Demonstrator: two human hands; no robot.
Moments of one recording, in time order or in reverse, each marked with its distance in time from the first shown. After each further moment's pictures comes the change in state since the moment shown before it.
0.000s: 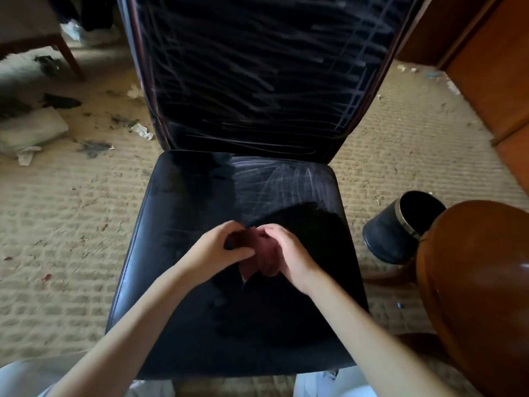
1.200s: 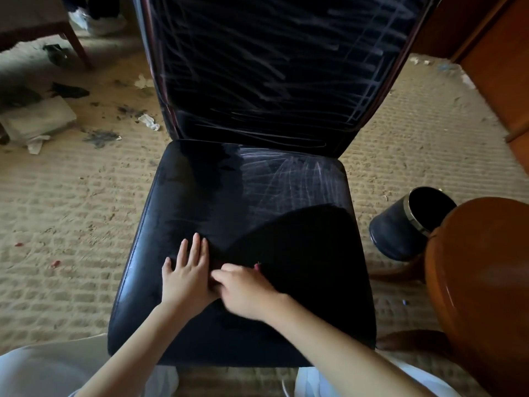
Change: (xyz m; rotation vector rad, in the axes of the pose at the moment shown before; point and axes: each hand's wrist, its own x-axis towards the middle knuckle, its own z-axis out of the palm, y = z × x) left_hand -0.053 -0.059 0.031 0.781 -0.058 -0.329; right_hand -0.009 0.064 0.061 -1.148 -0.381 -0.242
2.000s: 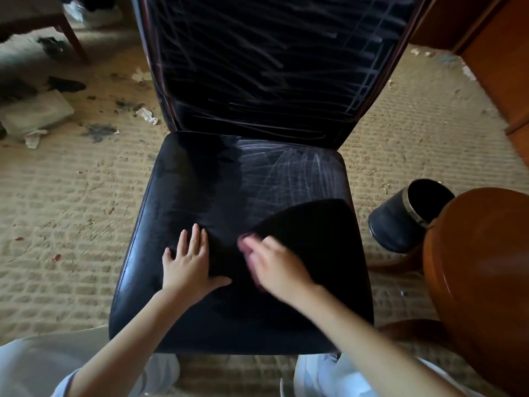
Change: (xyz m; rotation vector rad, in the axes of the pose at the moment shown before) left_hand 0.002 0.002 -0.006 0.074 -0.068 -0.015; right_hand -0.032 0.040 -0.024 -0.042 0.392 0.007
